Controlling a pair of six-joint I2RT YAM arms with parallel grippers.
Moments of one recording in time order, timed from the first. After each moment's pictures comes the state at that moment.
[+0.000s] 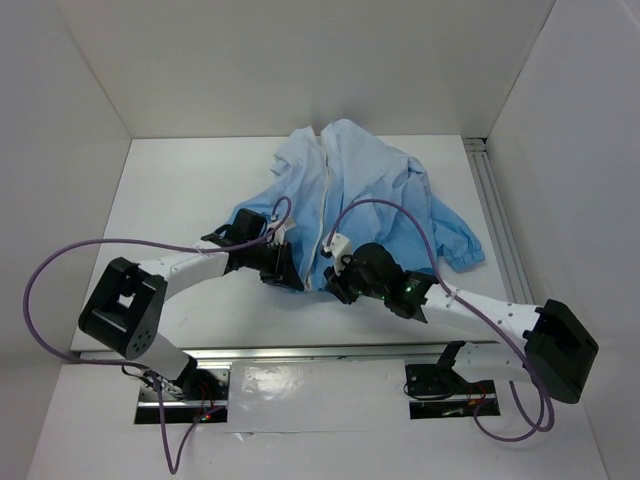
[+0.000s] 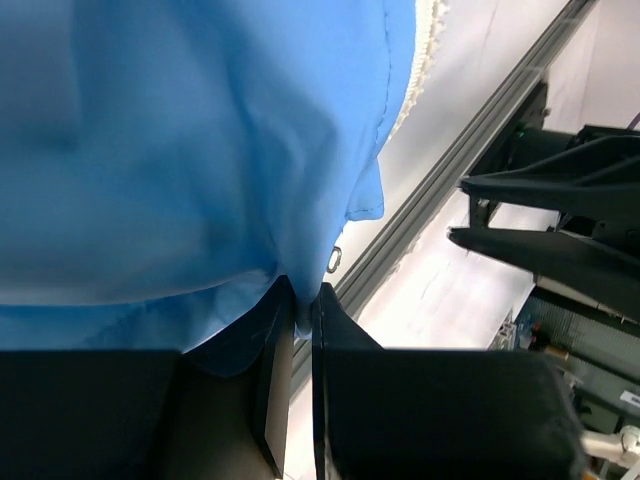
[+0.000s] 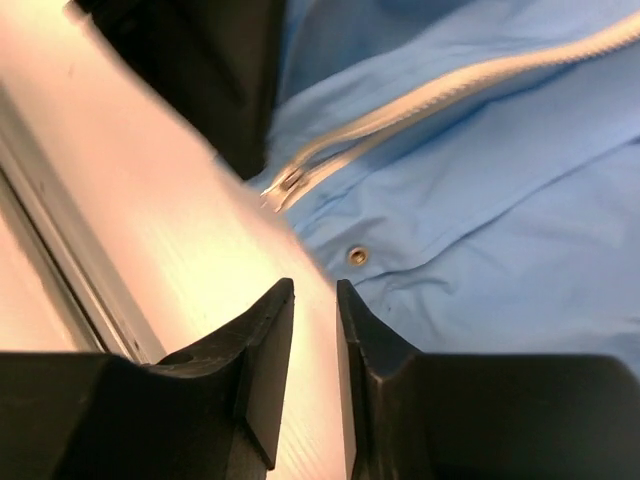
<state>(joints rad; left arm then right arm) -0.45 1.53 0.82 -0.24 0.72 -0.47 0.87 1.19 0.64 -0.02 -0.08 0.03</state>
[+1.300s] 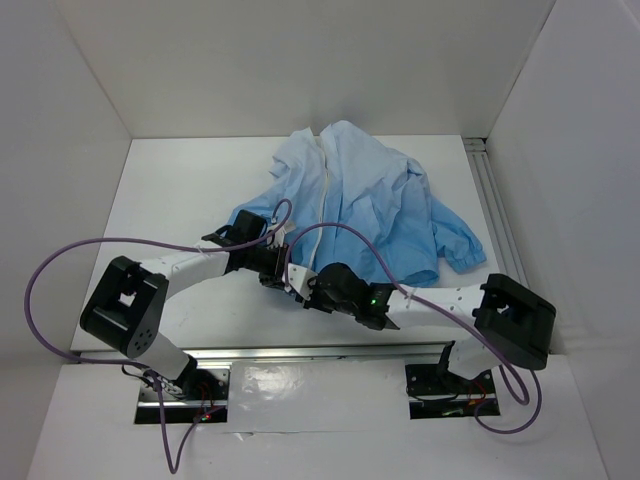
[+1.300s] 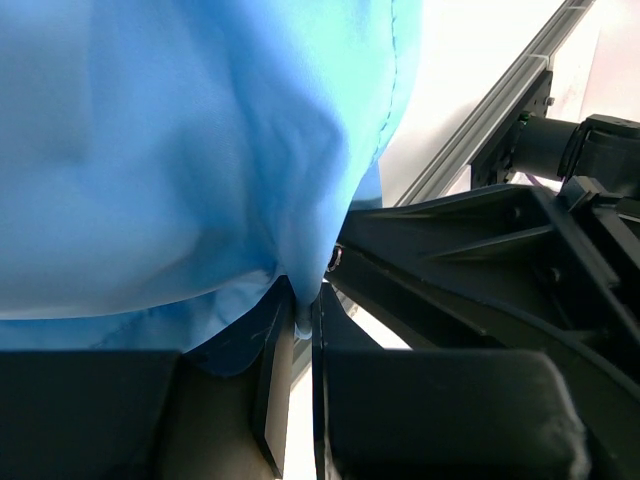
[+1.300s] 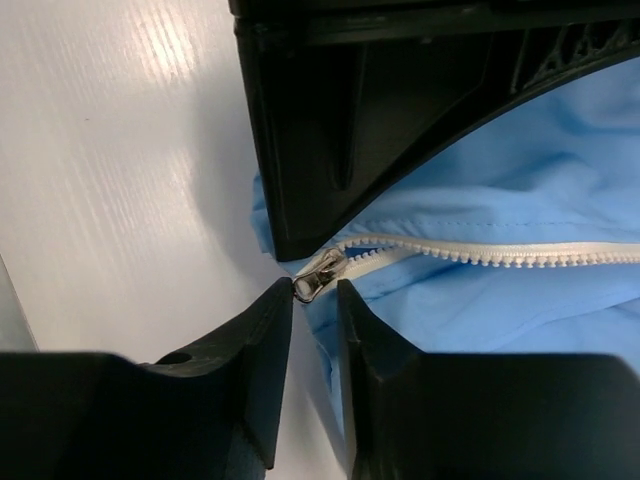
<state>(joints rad) -0.45 1.54 0.82 -0.28 0.74 -0.45 1.09 1.43 0.66 0.20 0.10 -0.35</state>
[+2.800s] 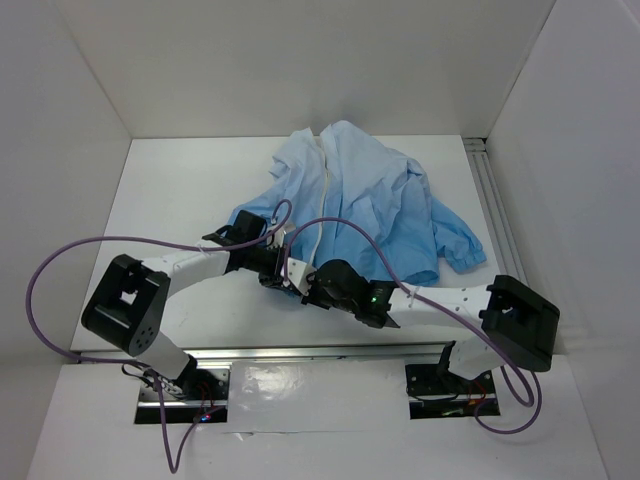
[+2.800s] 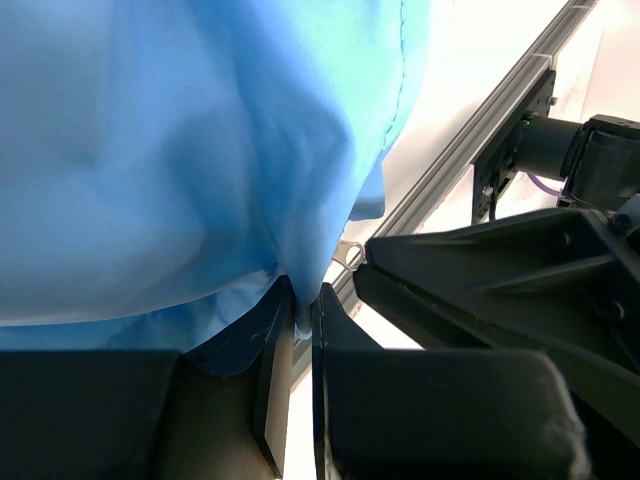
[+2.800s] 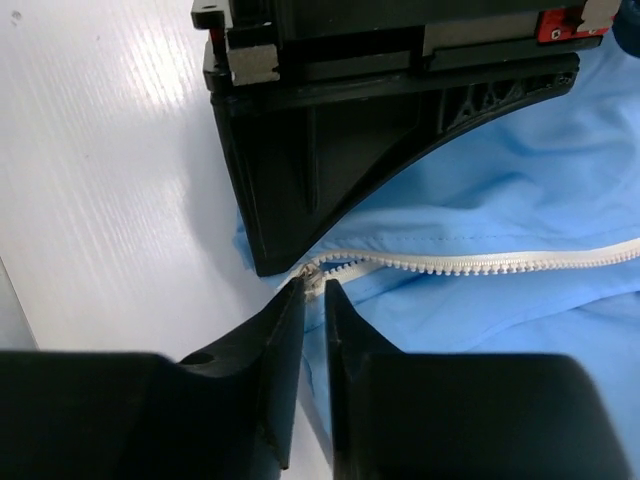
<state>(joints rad) -0.45 1.55 0.82 -0.28 0.74 -0.44 1.09 1.41 0.69 0.18 0.12 -0.33</state>
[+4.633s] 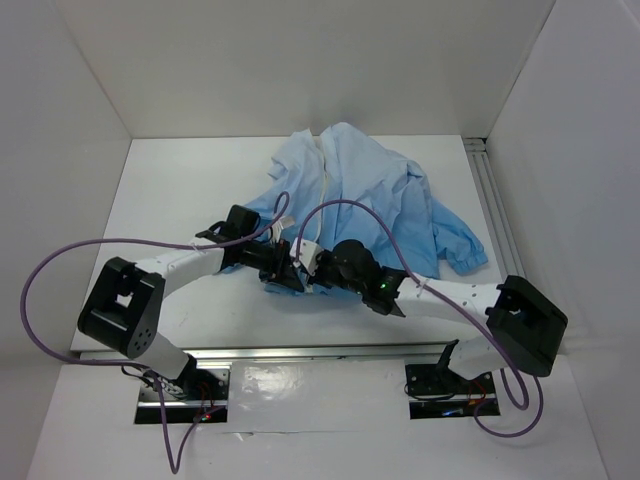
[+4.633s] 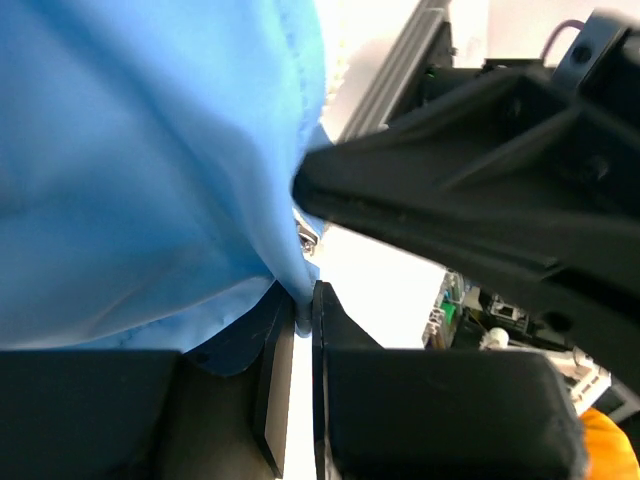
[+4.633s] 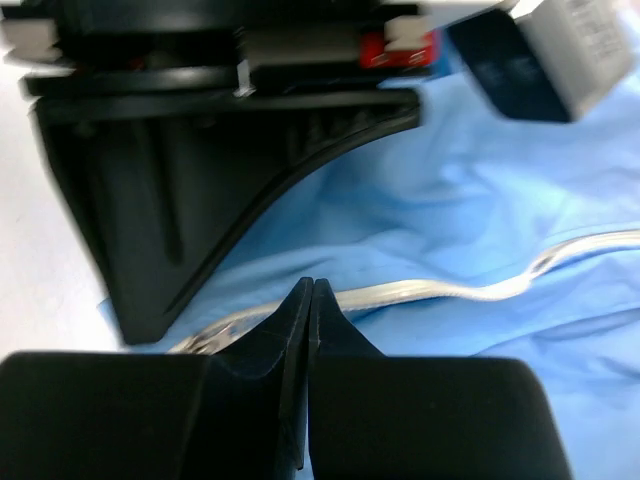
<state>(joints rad) -0.40 1.53 0.84 -0.27 0.97 -0.39 0.96 1.38 0.70 0.28 -0.01 -0.42</state>
